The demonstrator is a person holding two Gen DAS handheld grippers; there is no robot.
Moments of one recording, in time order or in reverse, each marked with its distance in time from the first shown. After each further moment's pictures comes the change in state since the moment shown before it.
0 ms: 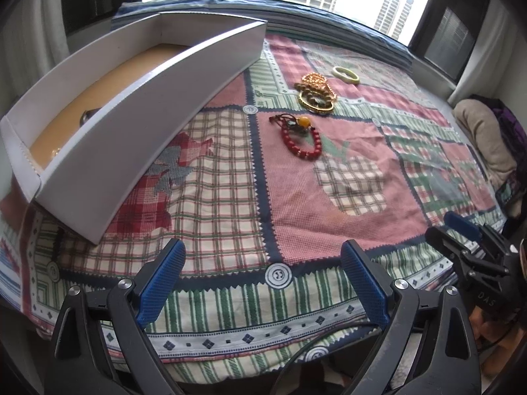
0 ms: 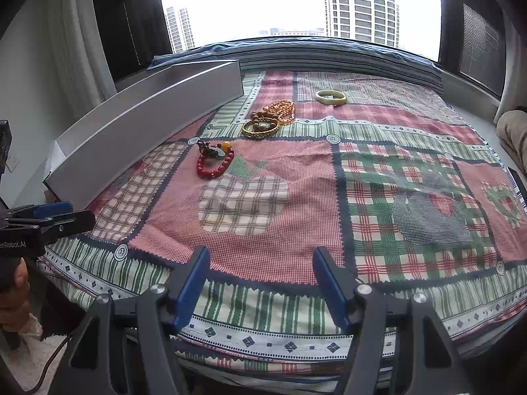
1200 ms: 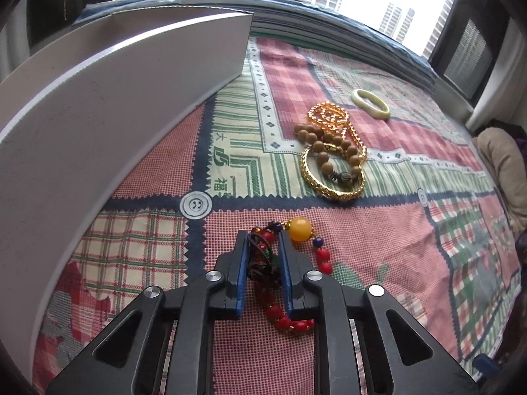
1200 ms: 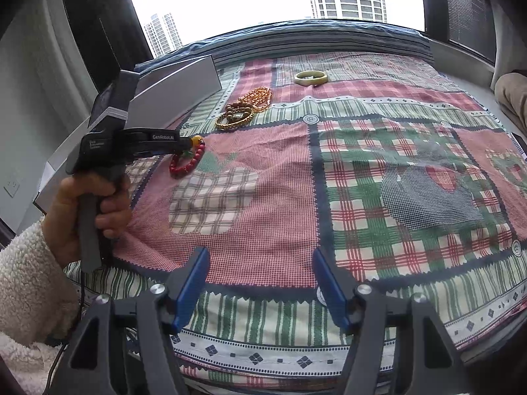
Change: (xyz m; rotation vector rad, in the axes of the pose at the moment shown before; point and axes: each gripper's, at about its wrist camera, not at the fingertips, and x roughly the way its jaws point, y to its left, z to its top) left arm 0.148 -0.026 0.119 -0.037 -0.064 -0.021; right arm 0.020 -0.045 -0.006 0.112 0.029 0.032
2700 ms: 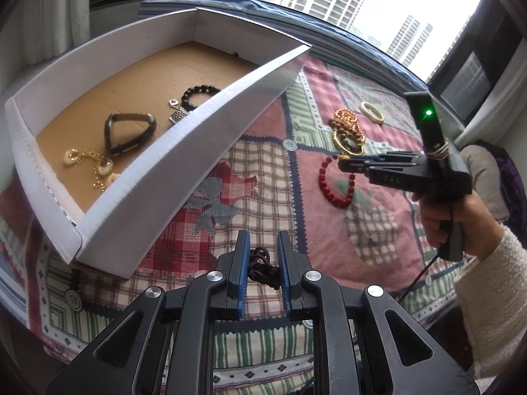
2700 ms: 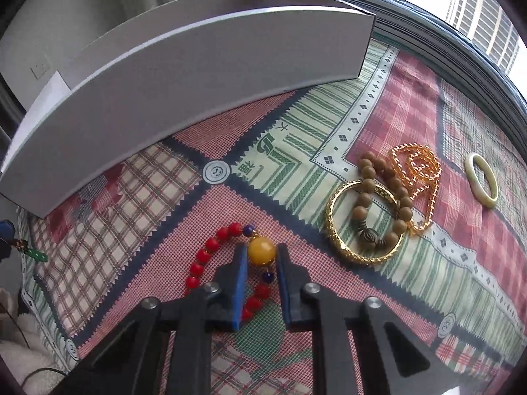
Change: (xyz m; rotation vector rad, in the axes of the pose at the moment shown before) left arm -0.153 0.088 -0.061 -0.109 0.045 -0.019; right arm 0.167 0.112 0.158 -0.487 0.301 0.193
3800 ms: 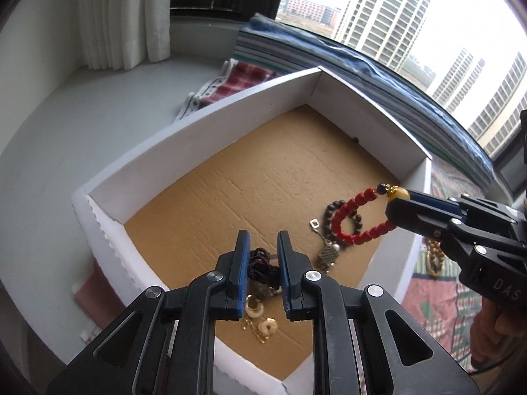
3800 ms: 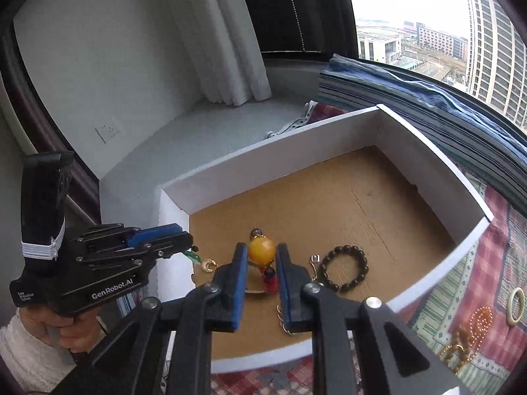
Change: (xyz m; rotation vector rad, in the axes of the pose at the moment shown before) left arm -0.011 0.170 0.155 -0.195 -0.060 0.202; right arm -0.036 0.189 0.199 -0.092 -0.164 0.214
